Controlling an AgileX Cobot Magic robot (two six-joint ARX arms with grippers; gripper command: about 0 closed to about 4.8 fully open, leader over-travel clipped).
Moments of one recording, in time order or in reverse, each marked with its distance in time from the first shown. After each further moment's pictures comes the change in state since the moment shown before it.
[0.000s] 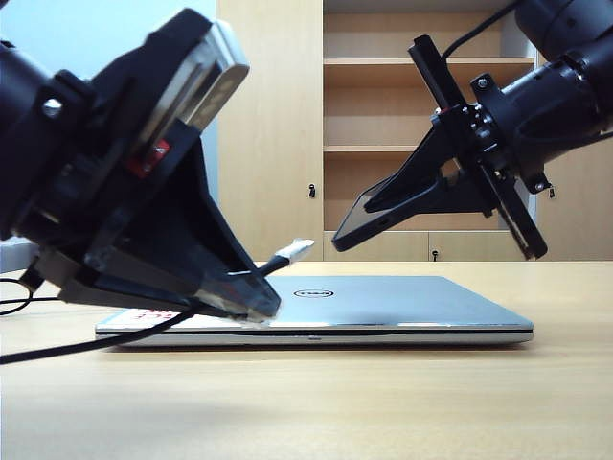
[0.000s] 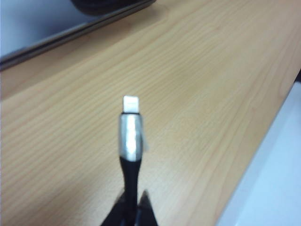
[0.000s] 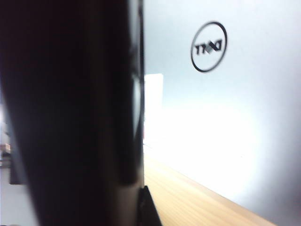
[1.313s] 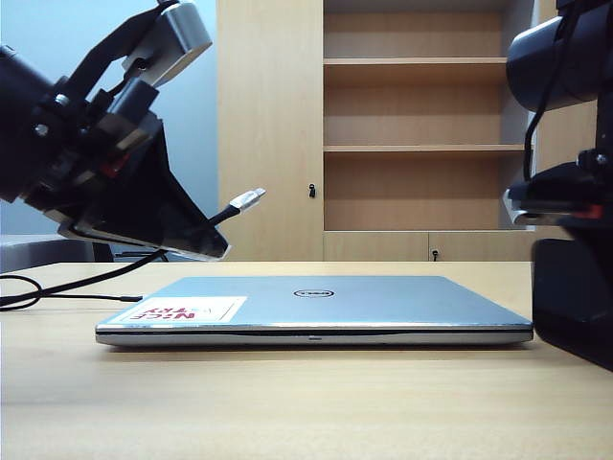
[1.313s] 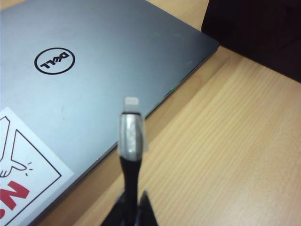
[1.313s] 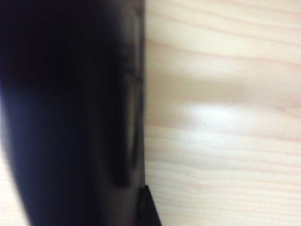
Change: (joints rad) left arm 0.218 -0.056 0.006 0.028 -0.003 0.438; right arm -0.001 0.064 0.262 -1.133 0.660 -0.605
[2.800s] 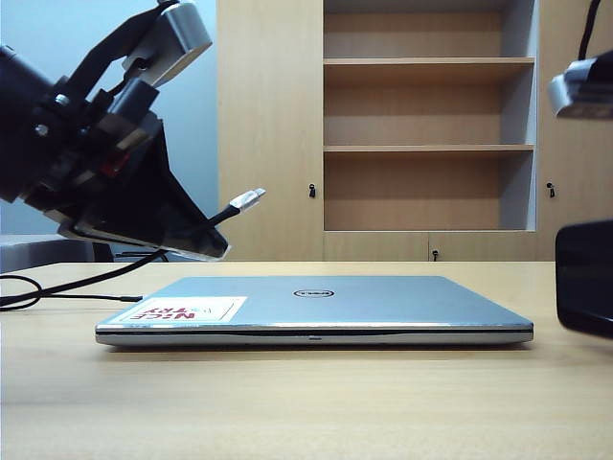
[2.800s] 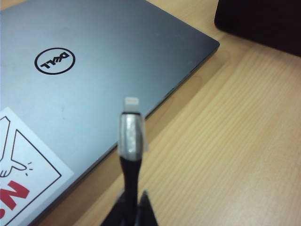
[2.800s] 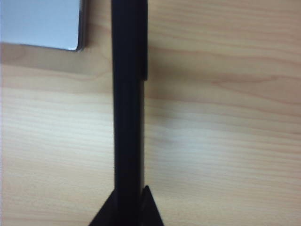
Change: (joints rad) left arm 0.000 0.000 0.000 0.000 0.000 0.000; right arm 0.001 -0.287 -0.005 -0.099 0.068 0.000
